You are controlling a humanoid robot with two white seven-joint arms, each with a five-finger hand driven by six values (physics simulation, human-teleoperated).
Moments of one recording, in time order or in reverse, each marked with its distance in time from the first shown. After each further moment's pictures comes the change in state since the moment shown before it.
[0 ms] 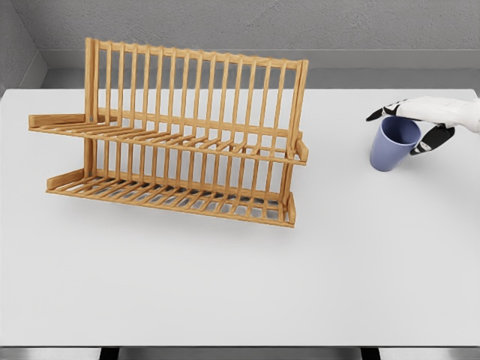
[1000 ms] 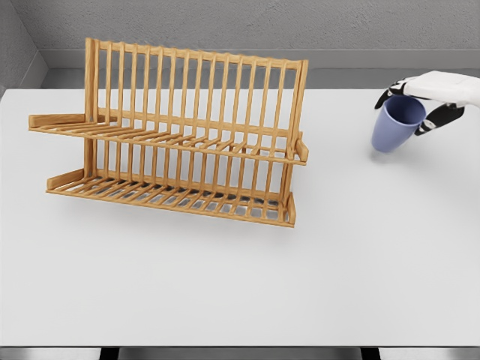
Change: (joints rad) left arm 0.000 0.000 0.000 0.000 0.000 0.000 0.000; right arm -0.031 -0.030 -0.058 -0.075 -0.001 -0.015 0.000
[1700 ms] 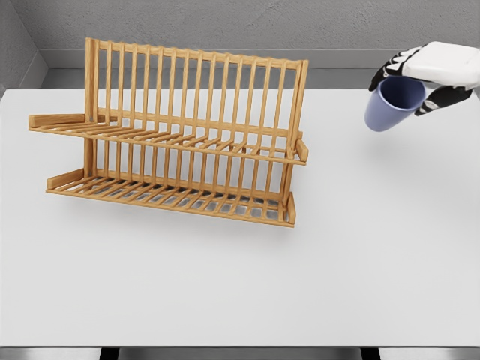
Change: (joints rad) left arm 0.000 0.000 0.000 0.000 0.000 0.000 0.000; right arm 0.014 -0.079 -0.077 -0.264 -0.002 -0.002 0.000
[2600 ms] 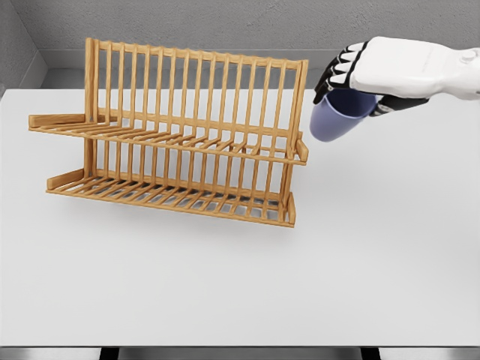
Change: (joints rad) left arm 0.000 0.000 0.000 0.000 0.000 0.000 0.000; right arm -0.015 0.002 -0.015 -0.332 0.000 0.005 0.000
